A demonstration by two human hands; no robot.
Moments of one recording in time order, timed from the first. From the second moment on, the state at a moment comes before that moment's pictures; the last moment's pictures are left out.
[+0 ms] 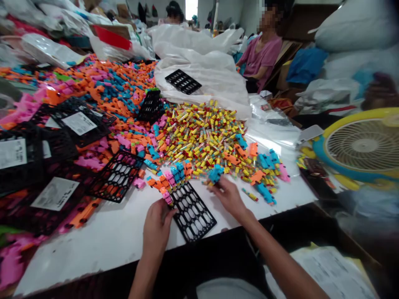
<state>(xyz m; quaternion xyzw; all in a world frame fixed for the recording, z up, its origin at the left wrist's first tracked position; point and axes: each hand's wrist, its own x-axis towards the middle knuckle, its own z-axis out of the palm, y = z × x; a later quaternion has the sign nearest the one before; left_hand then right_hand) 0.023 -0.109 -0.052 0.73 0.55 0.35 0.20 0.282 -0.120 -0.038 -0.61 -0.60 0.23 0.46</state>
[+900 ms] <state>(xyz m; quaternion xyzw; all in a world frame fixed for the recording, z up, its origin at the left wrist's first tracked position) 0.030 -0.097 -0.062 0.79 0.49 0.37 0.05 0.359 -0.145 -0.007 -0.71 -0.63 0.03 0.31</state>
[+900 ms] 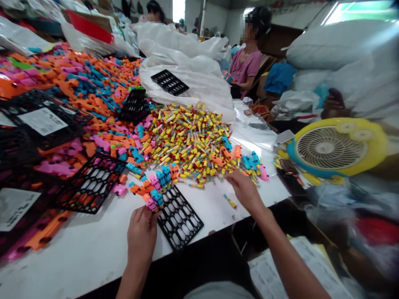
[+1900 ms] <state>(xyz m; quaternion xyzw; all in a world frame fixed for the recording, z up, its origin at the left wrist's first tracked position) 0.031 -0.099 -0.061 0.77 0.51 0.36 0.11 0.200 -0.096 -0.041 -0.54 -0.61 0.40 0.43</state>
